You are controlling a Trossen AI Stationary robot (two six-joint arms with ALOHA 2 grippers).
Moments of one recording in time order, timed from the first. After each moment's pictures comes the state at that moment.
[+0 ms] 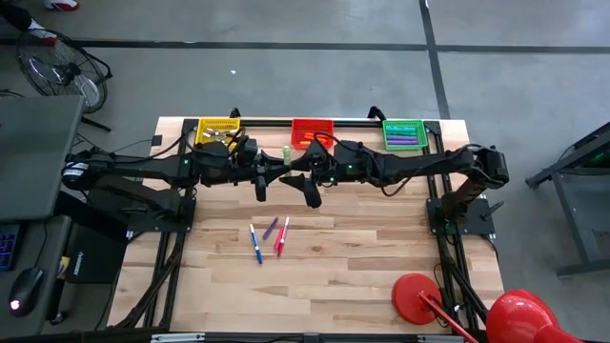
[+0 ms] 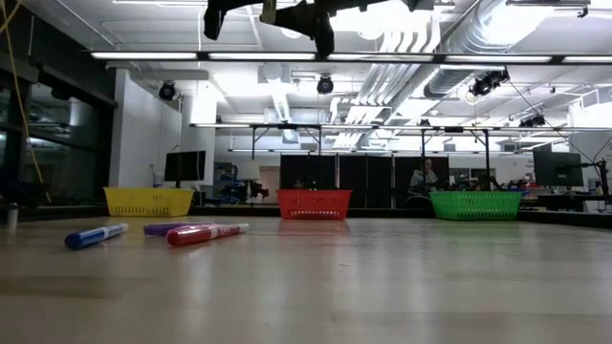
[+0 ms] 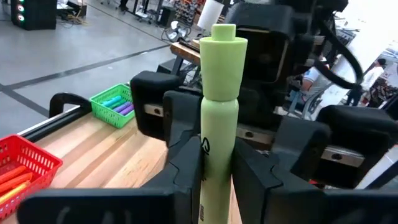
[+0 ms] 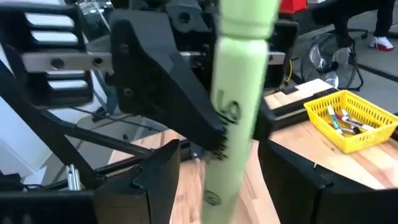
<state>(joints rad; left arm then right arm) 0.01 1.08 0.90 0.11 -0.19 -0.42 -0.06 1.64 1.25 0.27 -0.03 0.34</state>
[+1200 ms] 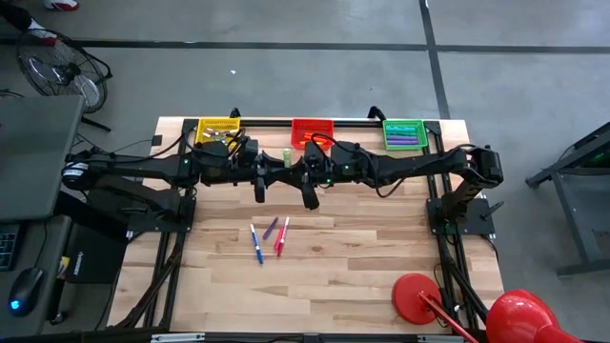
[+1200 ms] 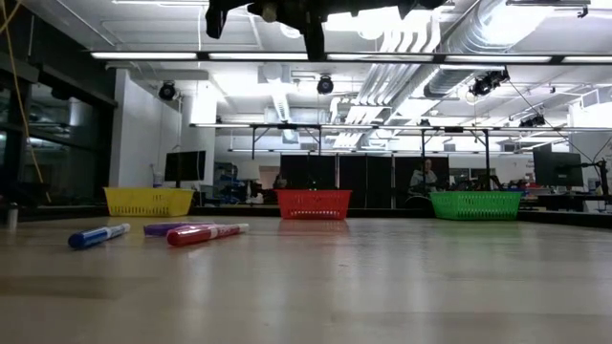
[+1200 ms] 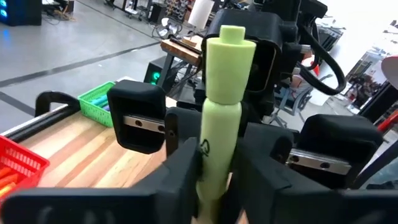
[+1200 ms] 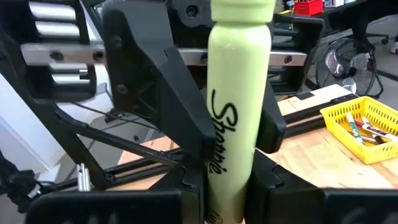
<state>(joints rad) 0.01 1.08 0.90 0.11 -0.14 -0.42 -0.07 1.68 1.25 0.35 -0.09 0.33</state>
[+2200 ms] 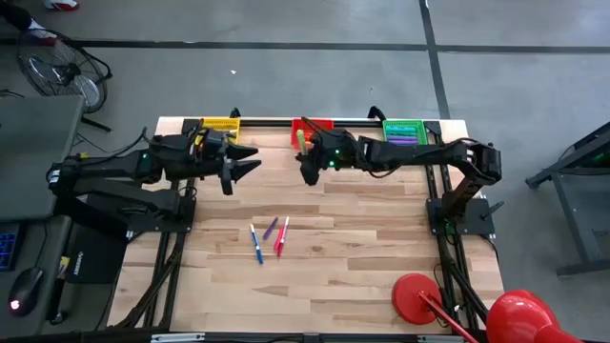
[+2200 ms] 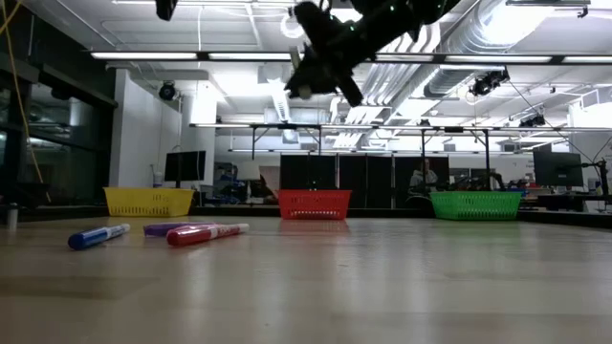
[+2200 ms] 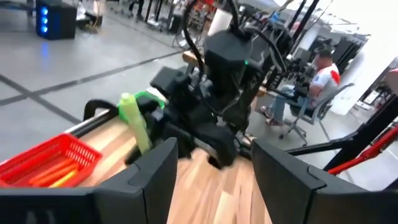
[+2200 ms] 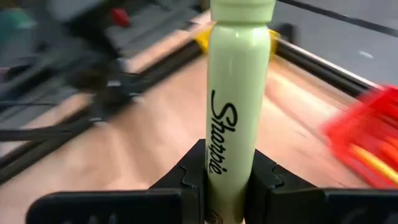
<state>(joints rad) 0.01 0.79 0.90 -0.18 -0.25 -0.40 -0.21 1.68 1.25 -0.03 0.09 0.46</state>
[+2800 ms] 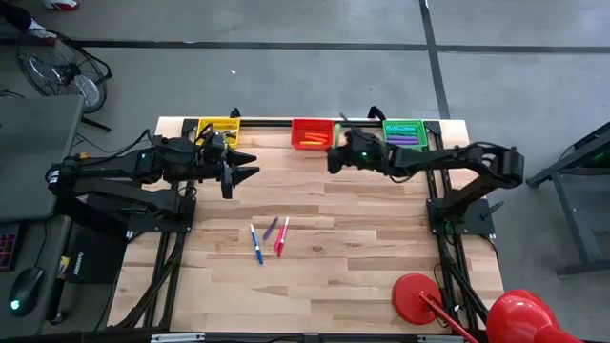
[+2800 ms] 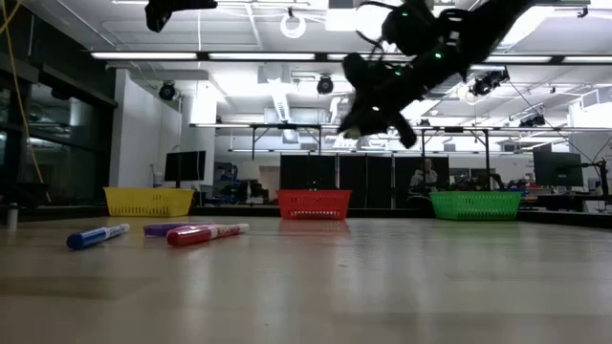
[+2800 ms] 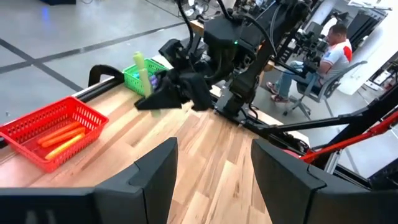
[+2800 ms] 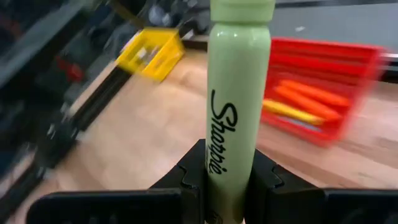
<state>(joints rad) 0.01 0.78 0.90 -0.32 -0.22 -0.46 -0.33 1.50 0.81 0.23 0.20 0.72</state>
